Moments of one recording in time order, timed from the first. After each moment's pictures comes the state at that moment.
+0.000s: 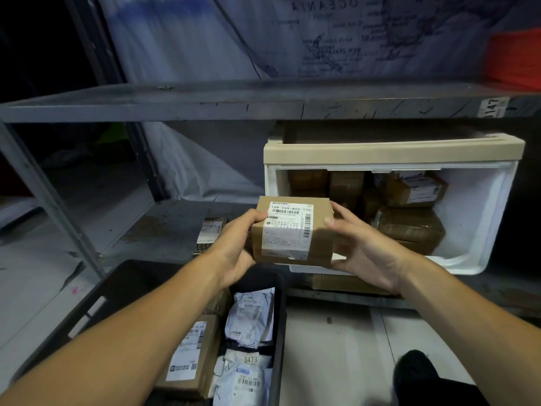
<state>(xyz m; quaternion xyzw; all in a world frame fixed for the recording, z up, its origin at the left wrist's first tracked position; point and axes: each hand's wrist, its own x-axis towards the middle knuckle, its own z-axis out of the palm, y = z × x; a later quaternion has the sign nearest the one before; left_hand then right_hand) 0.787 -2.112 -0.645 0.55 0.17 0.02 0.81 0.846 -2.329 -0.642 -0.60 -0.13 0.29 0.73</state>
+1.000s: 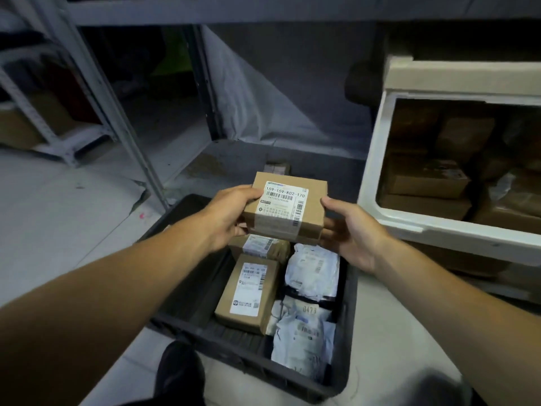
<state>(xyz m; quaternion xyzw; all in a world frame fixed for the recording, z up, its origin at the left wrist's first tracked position) 0.736 -1.960 -0.712 0.65 0.31 0.05 0.69 0.824 -2.156 -0.733 -0.60 0.01 0.36 0.71</state>
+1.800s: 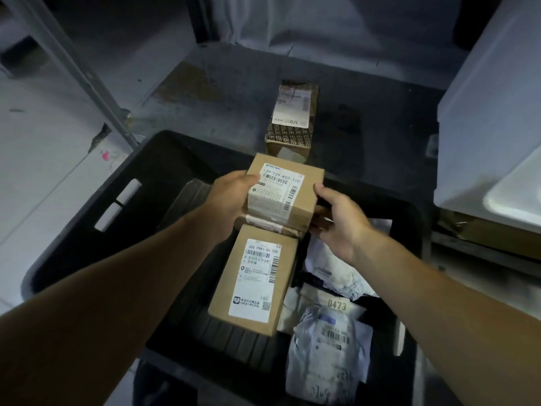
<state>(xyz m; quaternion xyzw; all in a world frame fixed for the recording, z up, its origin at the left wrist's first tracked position) 0.815 -1.864 -0.892 0.60 0.43 0.03 0.68 0.891 -2.034 -0.900 -0.60 0.14 0.40 0.68</state>
